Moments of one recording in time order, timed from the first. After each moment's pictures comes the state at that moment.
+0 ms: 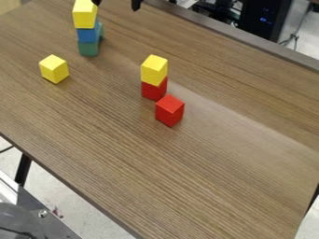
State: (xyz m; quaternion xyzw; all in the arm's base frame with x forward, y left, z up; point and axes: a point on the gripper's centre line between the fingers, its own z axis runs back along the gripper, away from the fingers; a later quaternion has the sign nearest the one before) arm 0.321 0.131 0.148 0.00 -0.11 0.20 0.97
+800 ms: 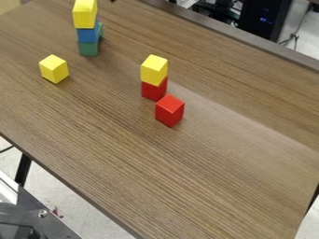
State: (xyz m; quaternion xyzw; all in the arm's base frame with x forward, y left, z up) arm 0.331 0.185 0.141 0.01 -0.11 0.24 0.97
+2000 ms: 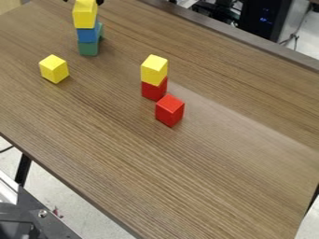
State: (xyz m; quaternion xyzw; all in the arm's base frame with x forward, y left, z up) arm 0.335 0.215 0.122 0.01 -0.08 0.24 0.97
